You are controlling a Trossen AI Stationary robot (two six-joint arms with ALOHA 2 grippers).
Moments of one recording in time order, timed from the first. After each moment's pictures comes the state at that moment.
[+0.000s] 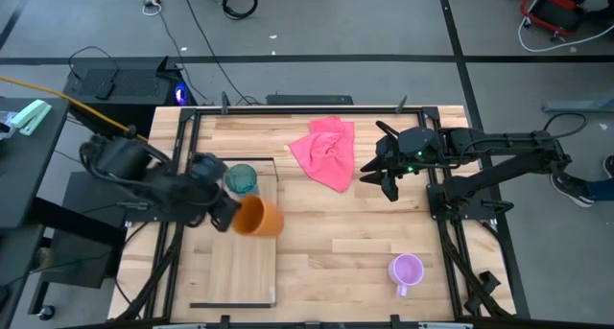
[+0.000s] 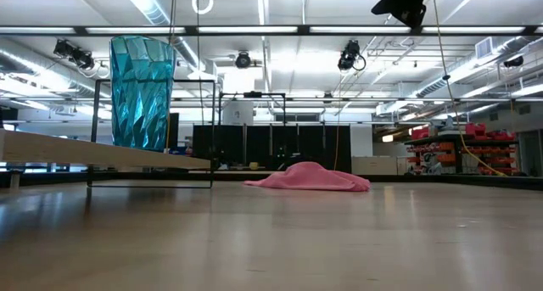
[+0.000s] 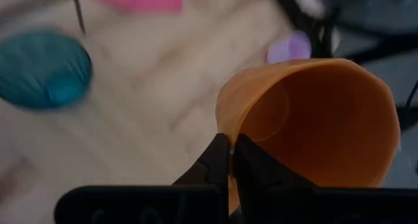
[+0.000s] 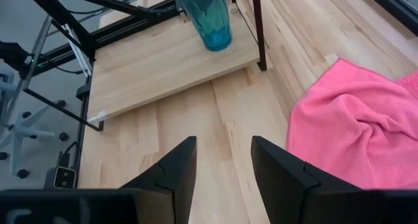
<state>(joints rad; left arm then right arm) -0.54 1.51 2.15 -1.57 -0.39 -1.37 0.02 1.01 1.06 -0.68 -0.02 0.37</state>
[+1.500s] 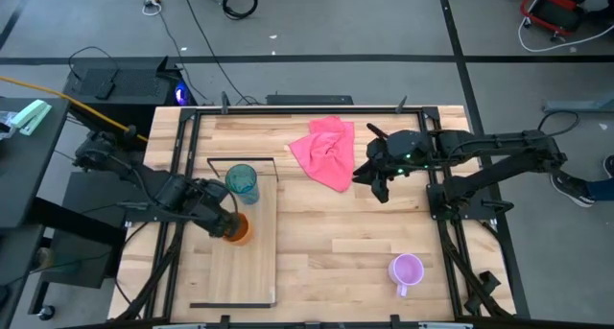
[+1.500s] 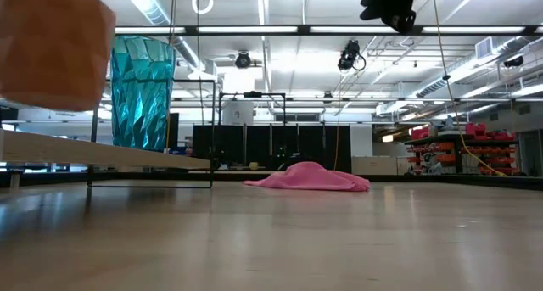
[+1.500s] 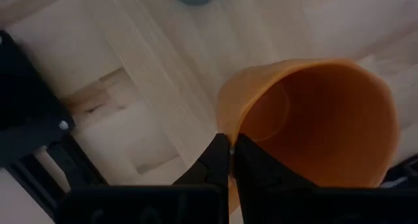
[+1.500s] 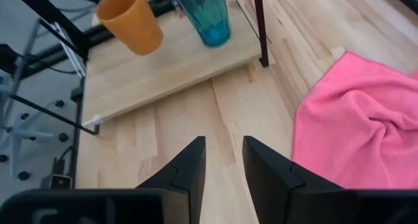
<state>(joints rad) -0.50 1.25 1.20 -1.31 -0.14 -1.59 0.02 1.09 1.06 -0.63 -0.02 0.40</state>
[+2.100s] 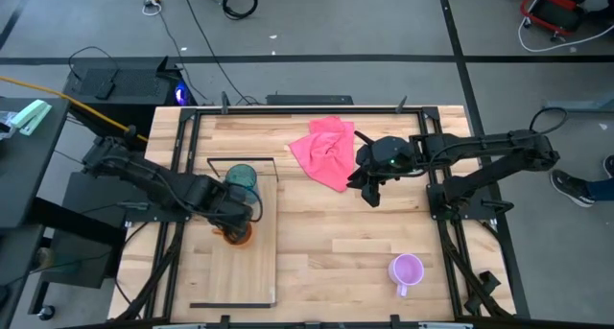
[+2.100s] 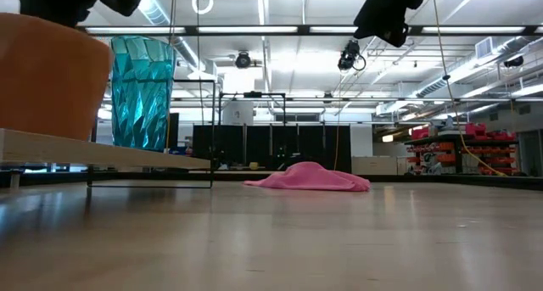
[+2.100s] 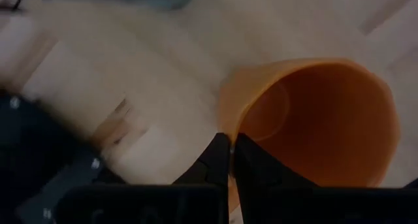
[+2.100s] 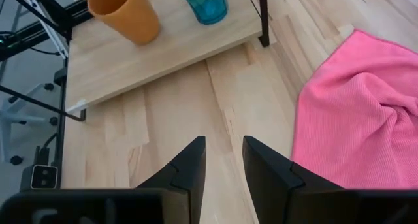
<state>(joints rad) -0.39 1.38 1.20 -1.29 -0.04 -1.17 0.02 1.18 1.06 -0.62 -0.03 0.40</state>
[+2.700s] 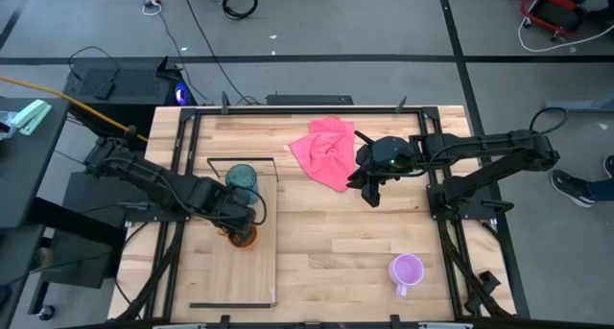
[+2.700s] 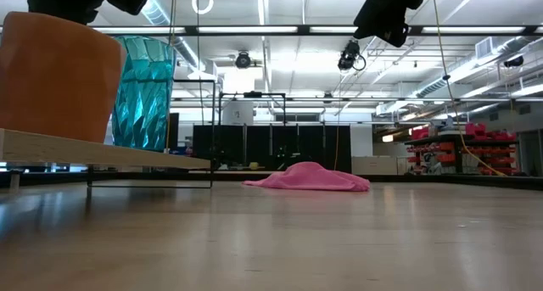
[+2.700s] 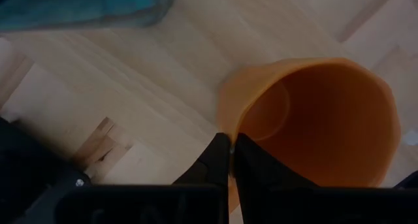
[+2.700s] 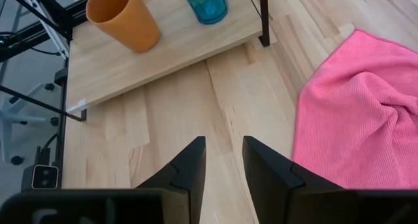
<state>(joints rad) -0.39 1.40 1.20 -1.23 -0.05 -1.14 0.02 1.18 1.06 -0.62 -0.03 0.40</state>
